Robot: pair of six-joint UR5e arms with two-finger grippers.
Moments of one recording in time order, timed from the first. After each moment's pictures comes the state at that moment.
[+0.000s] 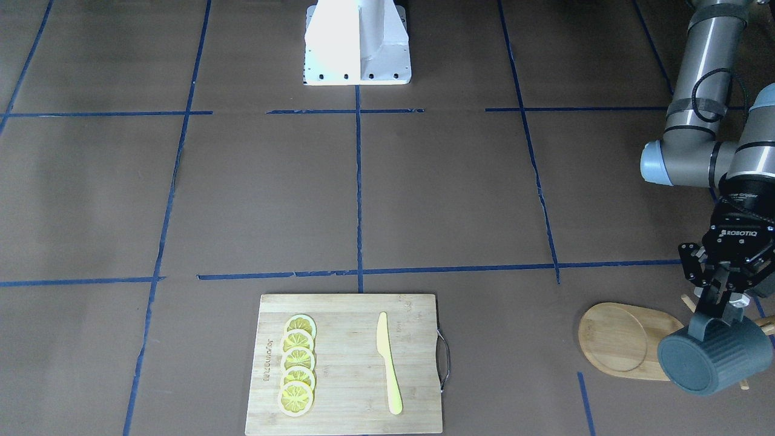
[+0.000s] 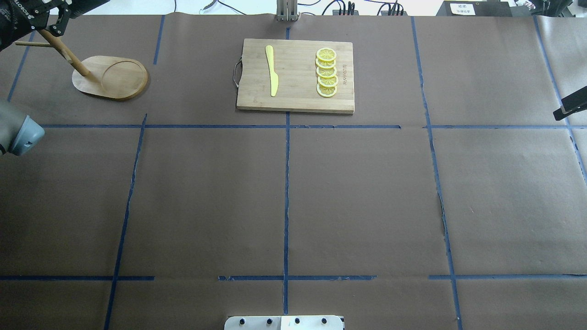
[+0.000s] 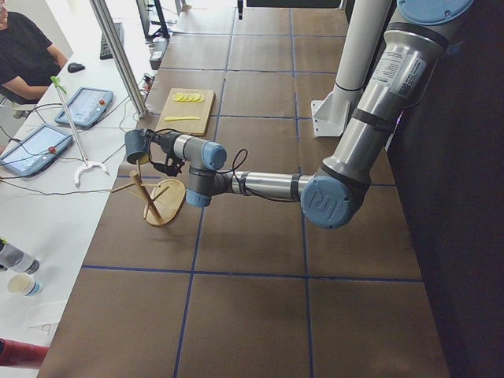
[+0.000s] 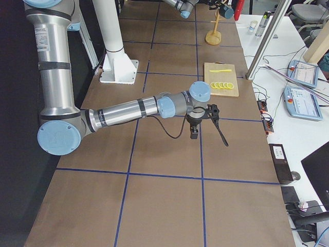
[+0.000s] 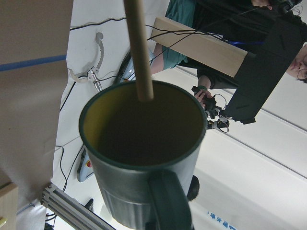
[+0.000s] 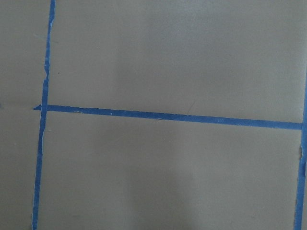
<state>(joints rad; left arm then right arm) -1.10 -1.96 -1.15 -3.36 -1.62 -2.82 1.33 -1.52 1.78 -1.53 2.40 0.32</state>
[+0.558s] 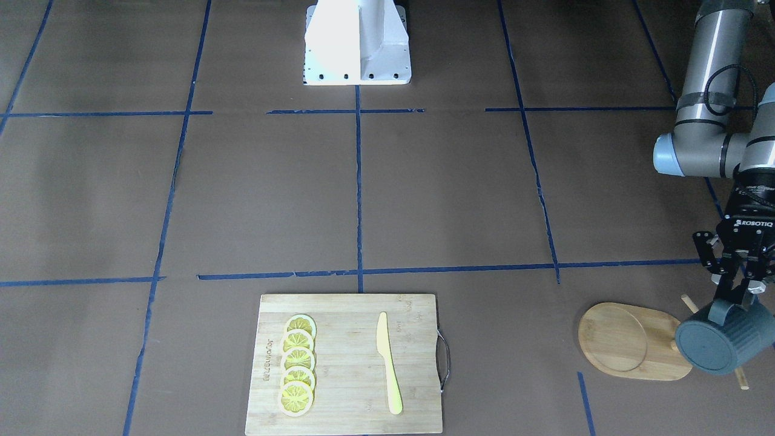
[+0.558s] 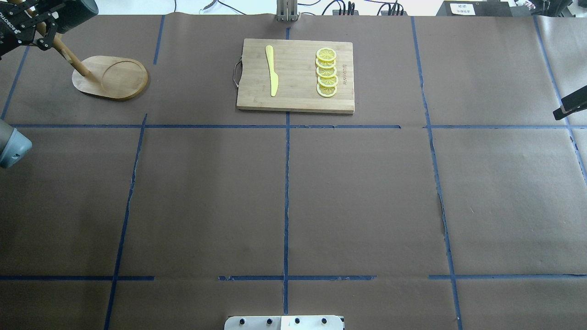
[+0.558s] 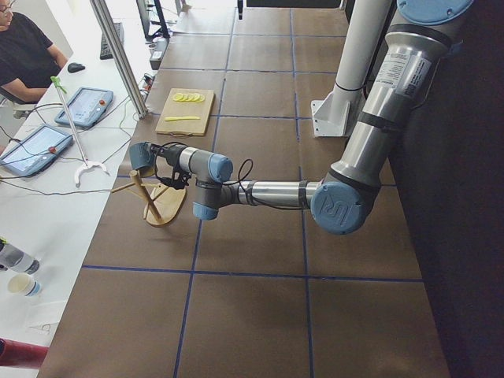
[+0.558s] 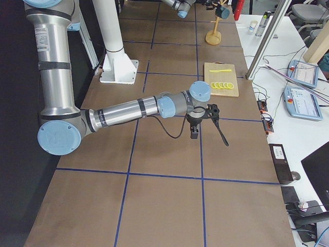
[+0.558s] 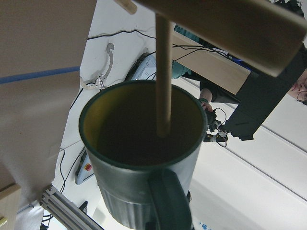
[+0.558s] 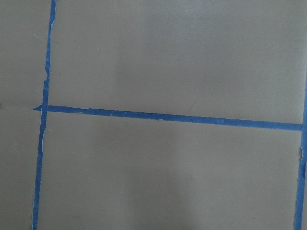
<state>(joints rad) -1.10 -1.91 -1.14 -3.38 -1.61 -2.86 1.33 -1.52 1.78 -1.53 2.40 0.32</state>
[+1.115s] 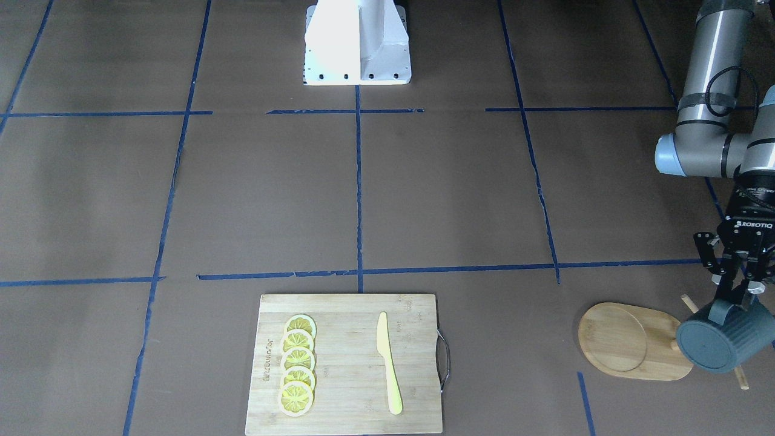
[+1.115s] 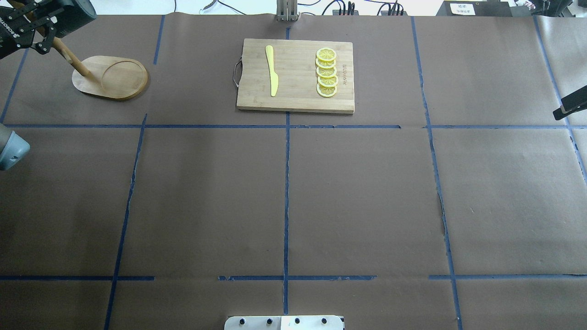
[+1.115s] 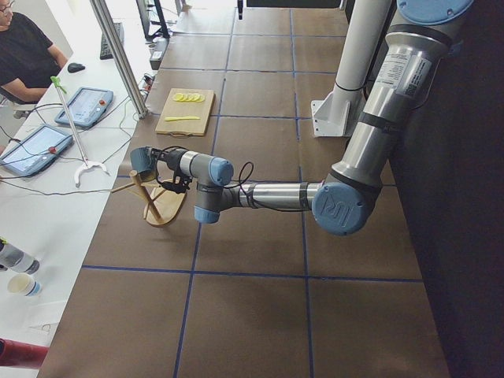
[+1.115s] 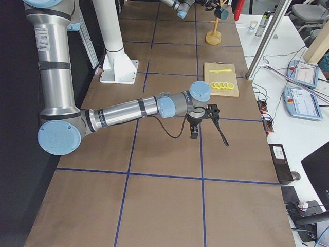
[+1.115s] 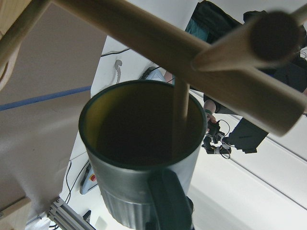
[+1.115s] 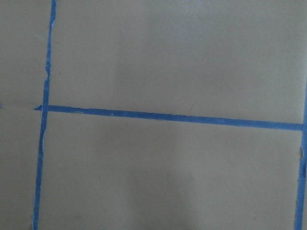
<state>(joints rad) -1.10 -1.90 -1.13 -3.39 -1.62 -2.86 1.33 -1.52 1.78 -1.53 2.40 0.32</state>
